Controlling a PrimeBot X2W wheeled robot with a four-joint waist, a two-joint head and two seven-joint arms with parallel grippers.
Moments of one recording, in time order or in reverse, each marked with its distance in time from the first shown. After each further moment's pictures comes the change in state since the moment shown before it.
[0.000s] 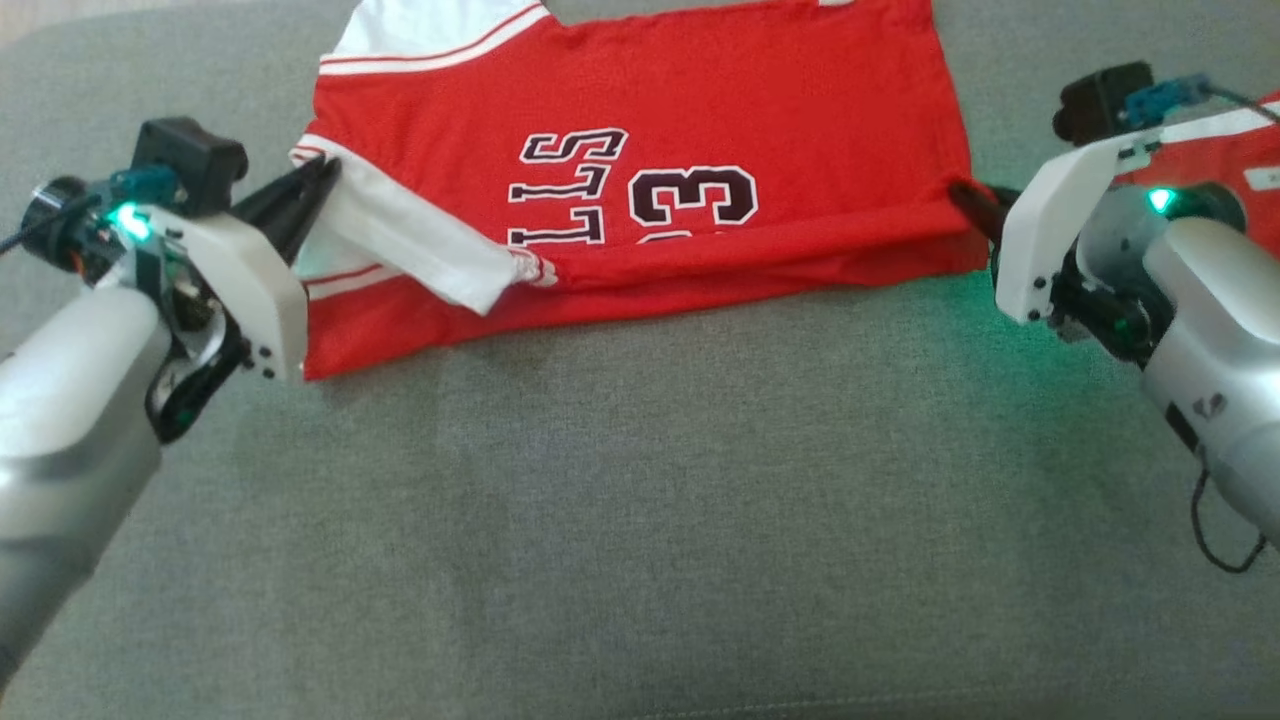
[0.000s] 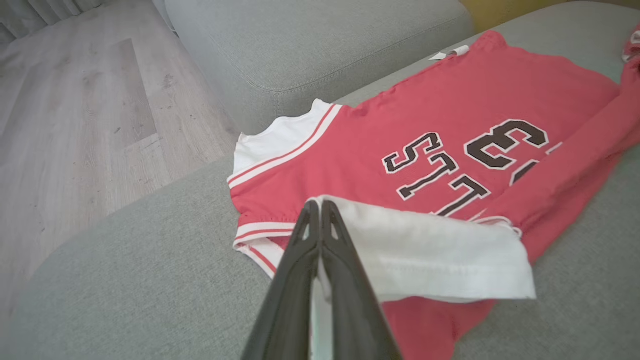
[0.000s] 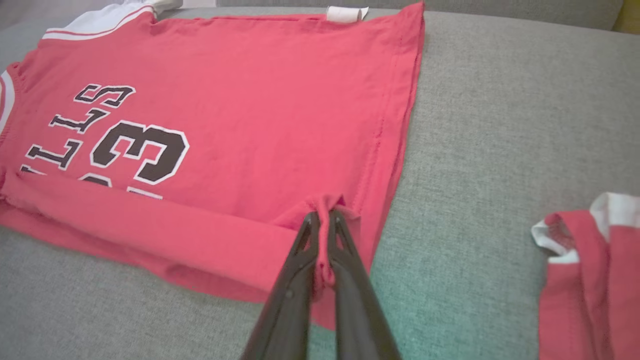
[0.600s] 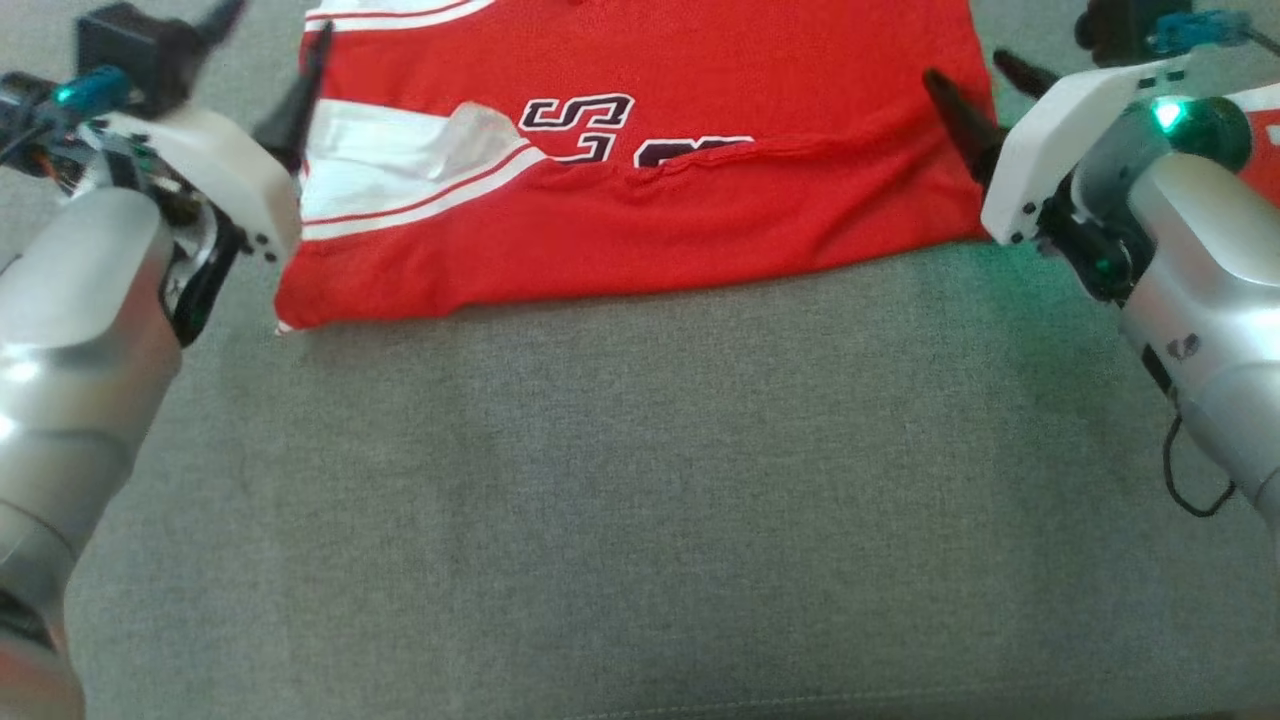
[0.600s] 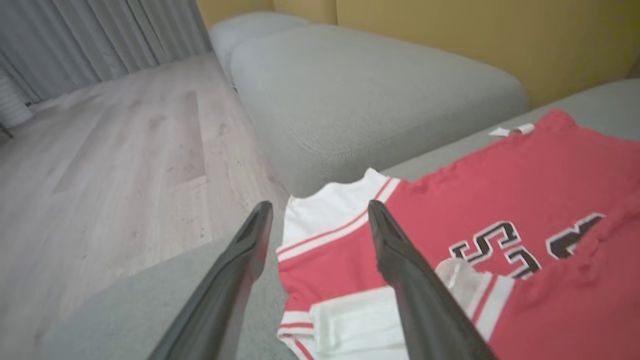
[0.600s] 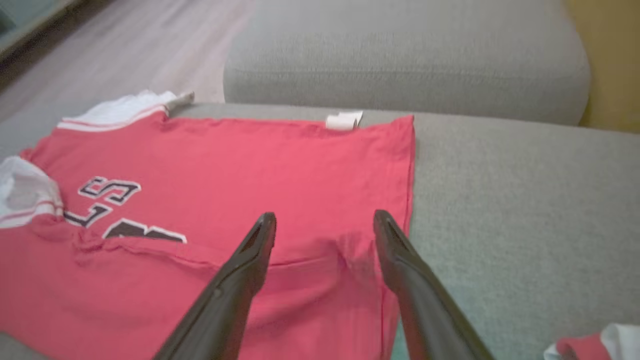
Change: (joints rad) left arm -0.175 -0.145 -0.018 0.293 -0.007 0.011 -0.211; right arm -0.109 0.081 -0.008 0.131 -0.035 0.000 -0.205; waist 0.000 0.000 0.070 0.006
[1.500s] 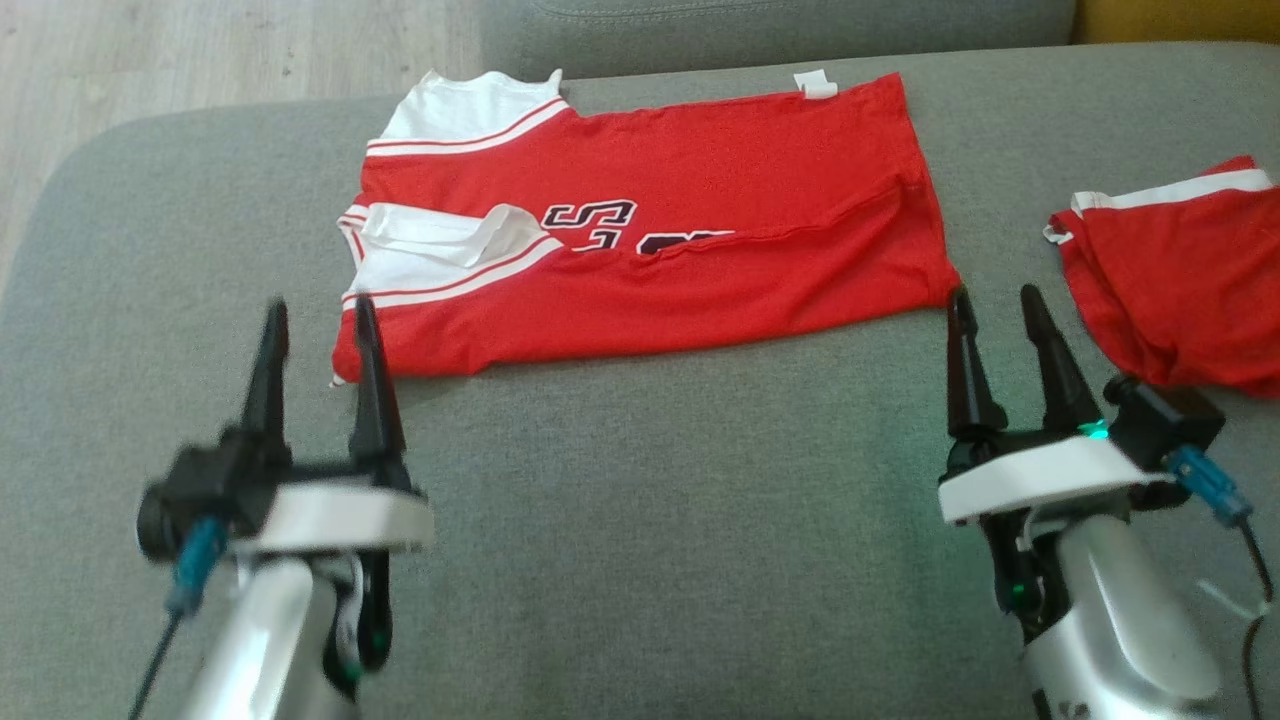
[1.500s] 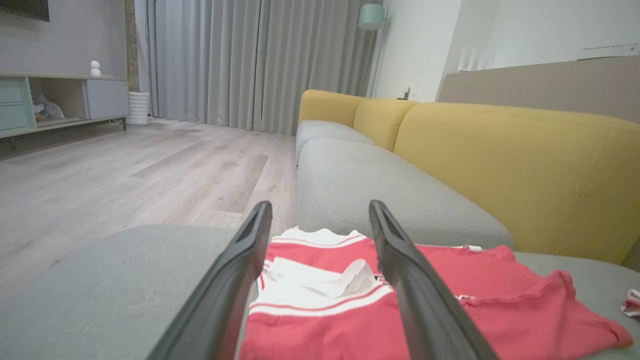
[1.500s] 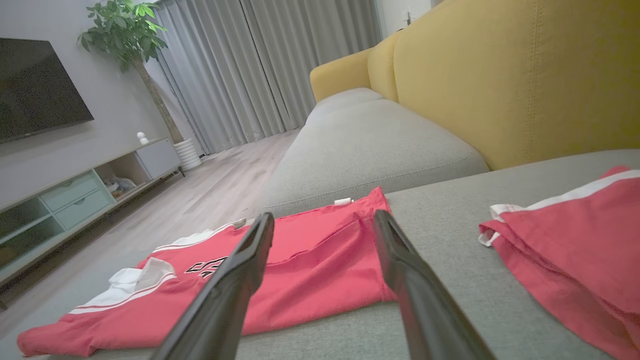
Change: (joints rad) left arm 0.859 -0.245 0.716 -0.672 0.372 0.295 -0.154; right arm 0.835 0.299 -0.910 -0.603 -0.676 0.000 -0.353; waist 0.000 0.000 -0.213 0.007
